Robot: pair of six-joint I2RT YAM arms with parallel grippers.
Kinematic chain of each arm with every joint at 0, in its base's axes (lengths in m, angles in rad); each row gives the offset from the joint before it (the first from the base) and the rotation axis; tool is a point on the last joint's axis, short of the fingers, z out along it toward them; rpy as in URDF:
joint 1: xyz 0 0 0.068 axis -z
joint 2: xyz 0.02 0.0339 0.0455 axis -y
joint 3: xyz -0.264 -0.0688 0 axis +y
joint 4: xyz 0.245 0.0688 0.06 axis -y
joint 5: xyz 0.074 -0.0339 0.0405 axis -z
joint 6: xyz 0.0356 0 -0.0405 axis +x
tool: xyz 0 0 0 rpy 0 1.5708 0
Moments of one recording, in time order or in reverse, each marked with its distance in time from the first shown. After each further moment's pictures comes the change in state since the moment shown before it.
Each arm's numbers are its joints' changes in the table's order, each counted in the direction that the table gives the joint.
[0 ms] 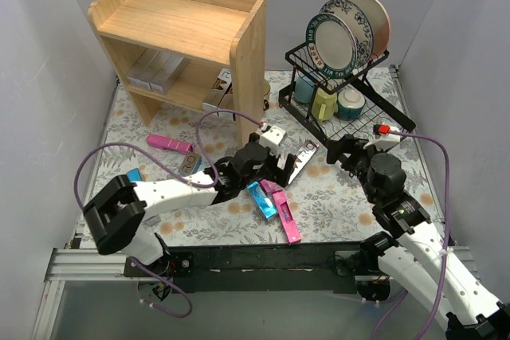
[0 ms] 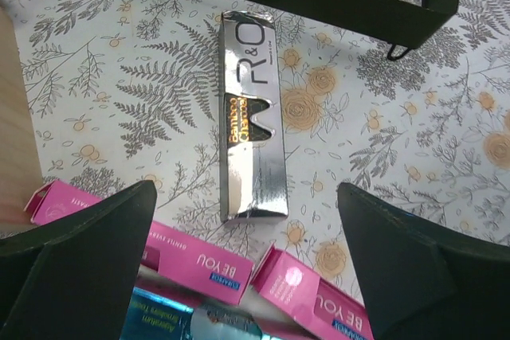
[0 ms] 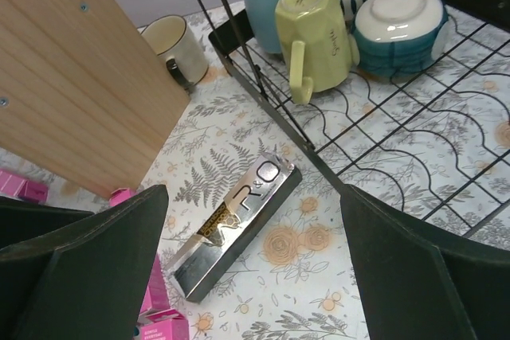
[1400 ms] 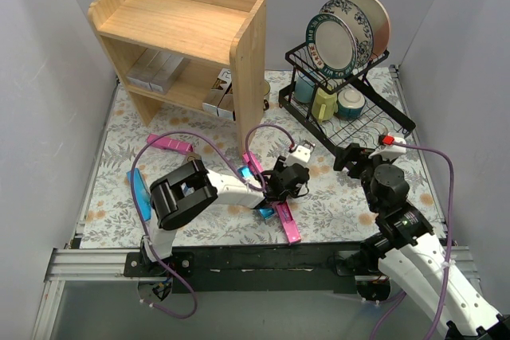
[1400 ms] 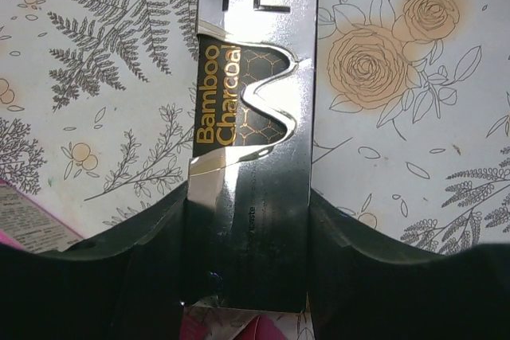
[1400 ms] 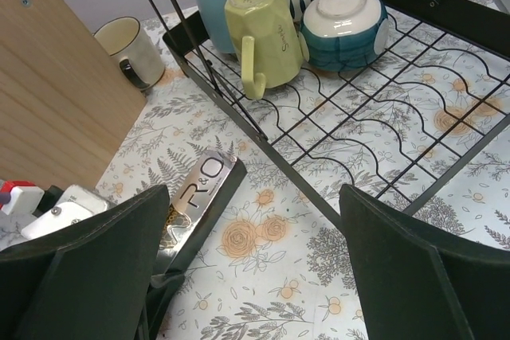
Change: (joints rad) left arm 0.150 -0.509 -0.249 -0.066 -0.349 -0.127; right arm 0.000 0.130 0.082 -0.047 0.103 -0.057
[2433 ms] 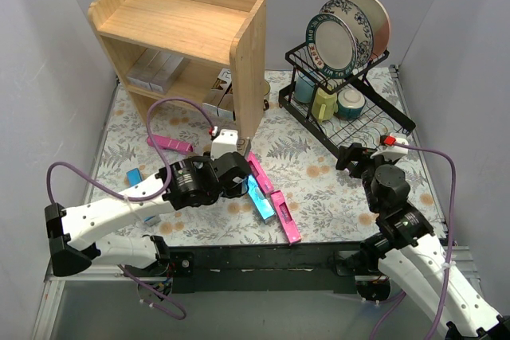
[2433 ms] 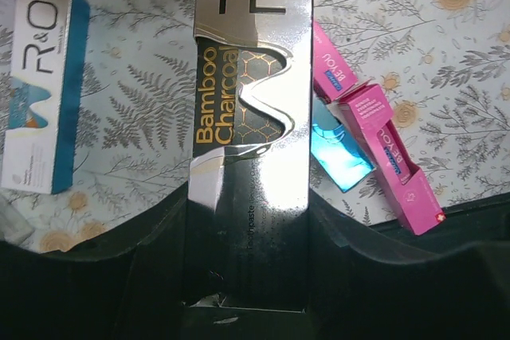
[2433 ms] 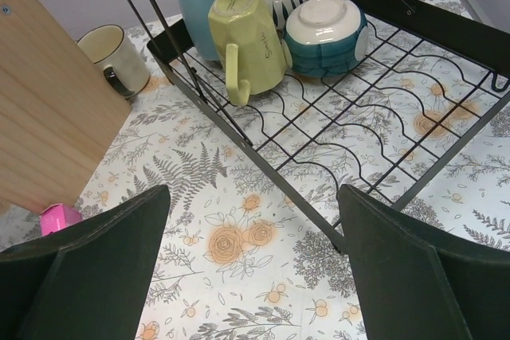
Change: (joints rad) left arm 0.001 0.778 -0.070 -1.090 -0.001 -0.416; right arm 0.000 0.016 0.000 0.000 0.043 -0.021
